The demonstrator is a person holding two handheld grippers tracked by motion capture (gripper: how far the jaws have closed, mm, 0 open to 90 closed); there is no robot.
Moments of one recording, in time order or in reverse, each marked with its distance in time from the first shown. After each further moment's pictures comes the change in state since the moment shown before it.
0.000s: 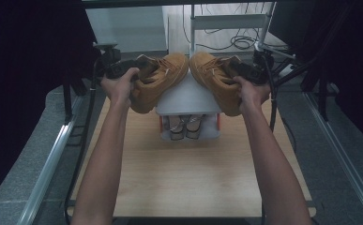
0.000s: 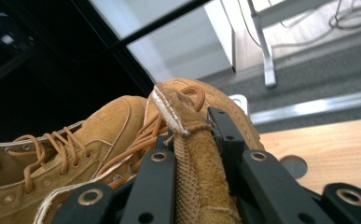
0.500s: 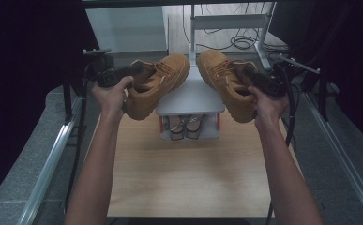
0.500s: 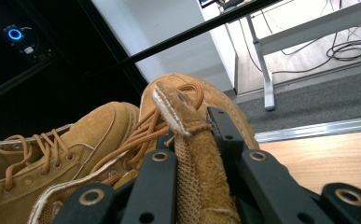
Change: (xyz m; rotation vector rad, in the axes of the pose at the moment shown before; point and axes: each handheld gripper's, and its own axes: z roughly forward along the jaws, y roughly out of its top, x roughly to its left) left arm -0.017 -0.018 -0.043 -0.041 -0.015 0.107; right arm -0.012 -0.013 -0.060 -0.098 0.034 -0.058
